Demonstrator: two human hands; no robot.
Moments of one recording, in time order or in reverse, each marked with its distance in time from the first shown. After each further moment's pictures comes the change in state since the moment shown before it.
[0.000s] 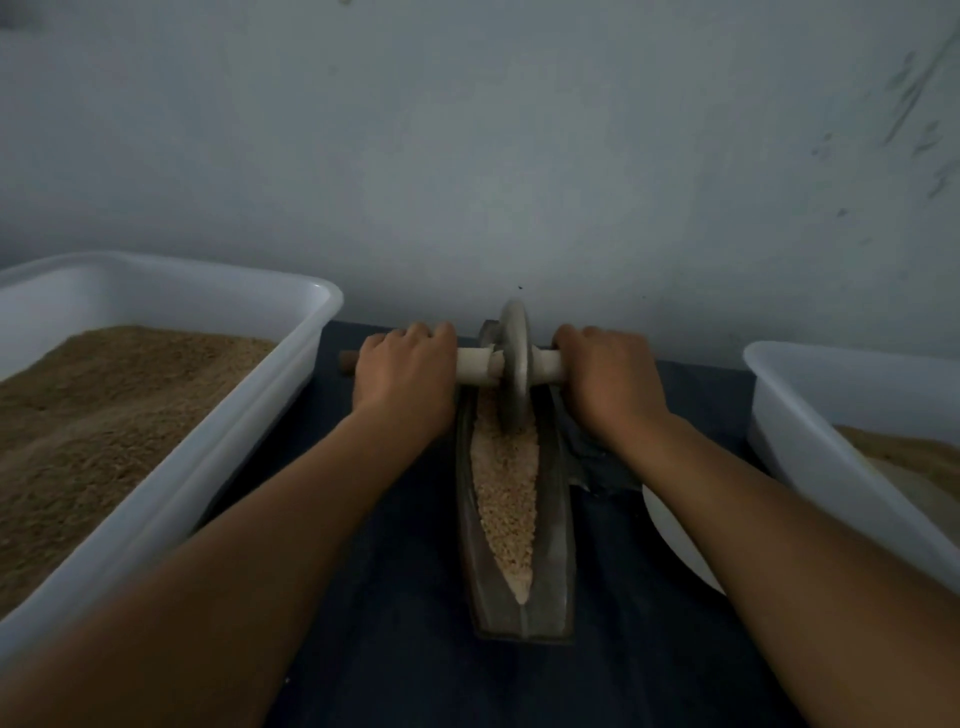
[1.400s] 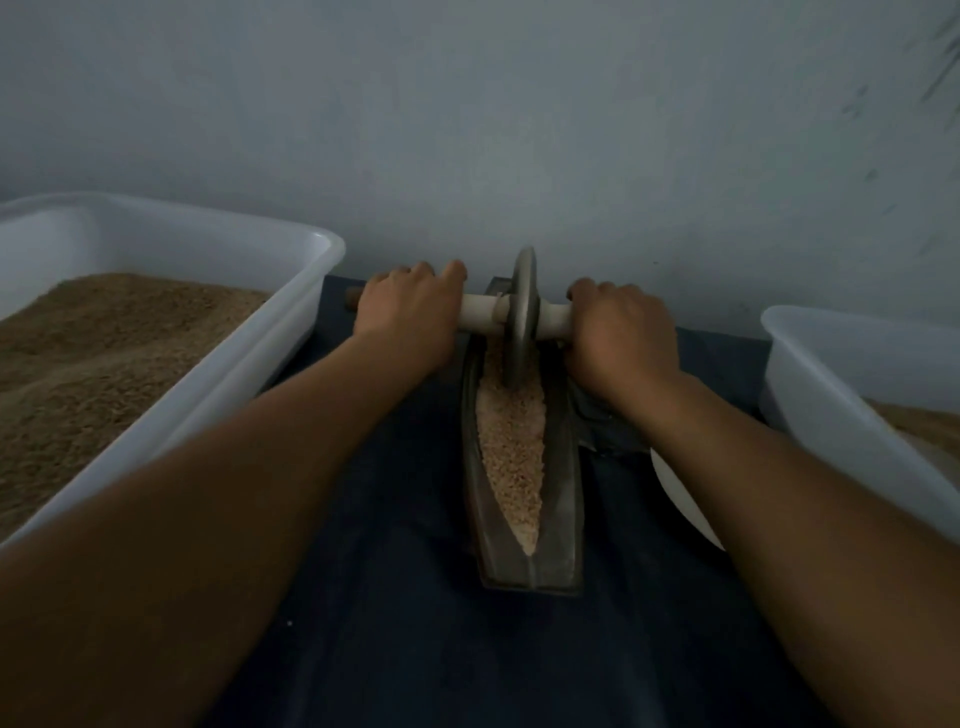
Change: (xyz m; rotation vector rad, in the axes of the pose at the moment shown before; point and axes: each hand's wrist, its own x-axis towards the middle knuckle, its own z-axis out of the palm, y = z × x) left_hand 0.014 -0.006 -0.004 0.002 -0.072 0.035; right_hand -0.003 -0.009 0.001 -0.094 0.010 0.054
